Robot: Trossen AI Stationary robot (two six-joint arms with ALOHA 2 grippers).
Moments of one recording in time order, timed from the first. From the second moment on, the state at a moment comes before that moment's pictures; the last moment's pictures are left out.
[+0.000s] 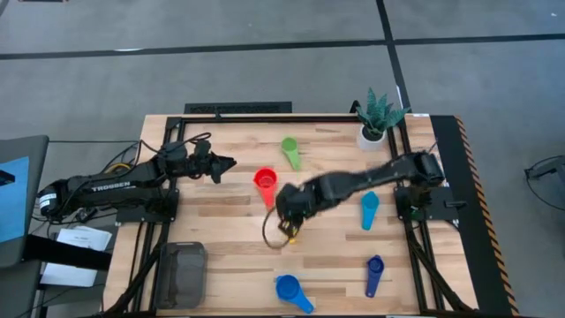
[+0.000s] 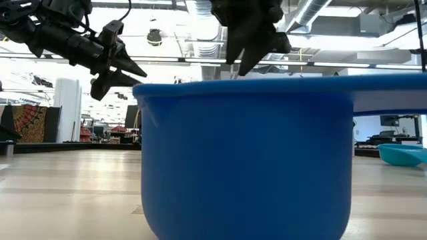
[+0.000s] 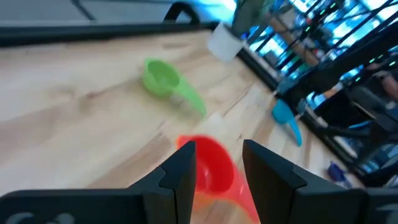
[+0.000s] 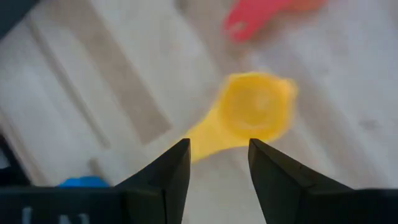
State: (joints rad) left arm 0.42 0.69 0.28 0.21 0.04 -0.63; right arm 0.20 1.90 1.67 -0.92 0.08 0.82
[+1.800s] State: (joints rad) left arm 0.39 0.69 0.28 -0.01 0.17 -0.61; right arm 0.41 2.13 1.67 -0.70 -0.05 0.70
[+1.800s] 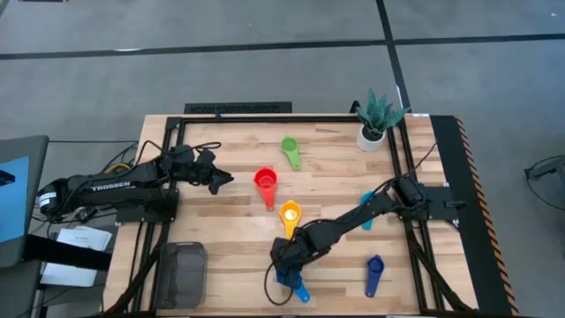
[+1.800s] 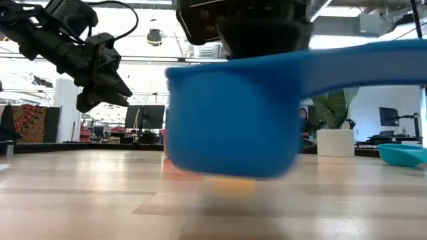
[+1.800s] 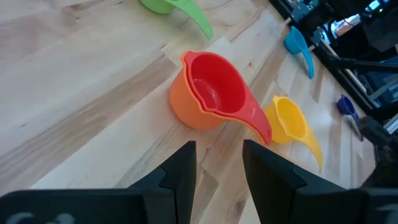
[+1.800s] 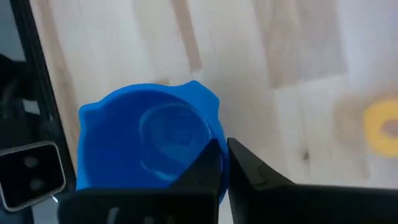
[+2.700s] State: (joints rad) left arm 0.40 0.69 0.28 0.02 0.12 -0.63; right arm 0.05 1.93 1.67 -0.64 0.03 0.65
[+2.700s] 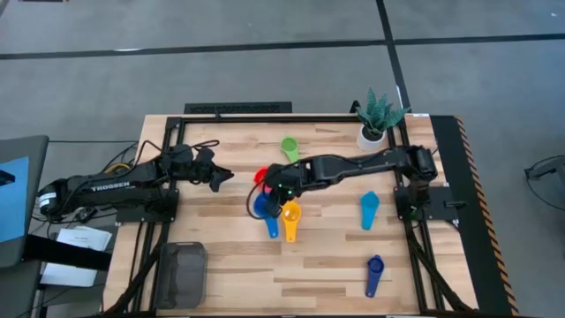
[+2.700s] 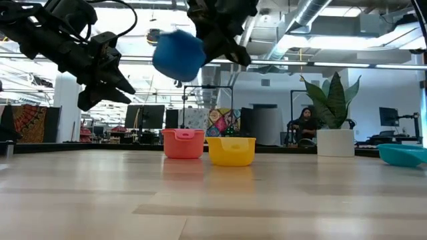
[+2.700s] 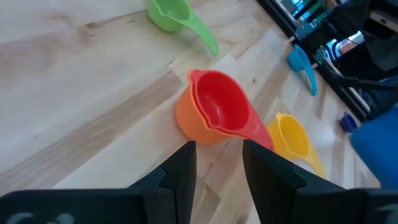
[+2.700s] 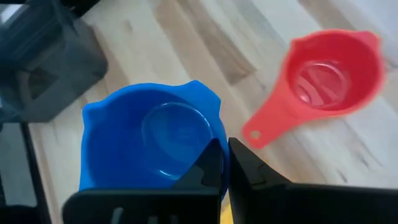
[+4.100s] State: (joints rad) left arm 0.39 0.69 0.28 0.01 -0.02 -0.76; right arm -0.18 2.02 1.66 -0.62 -0.01 0.70
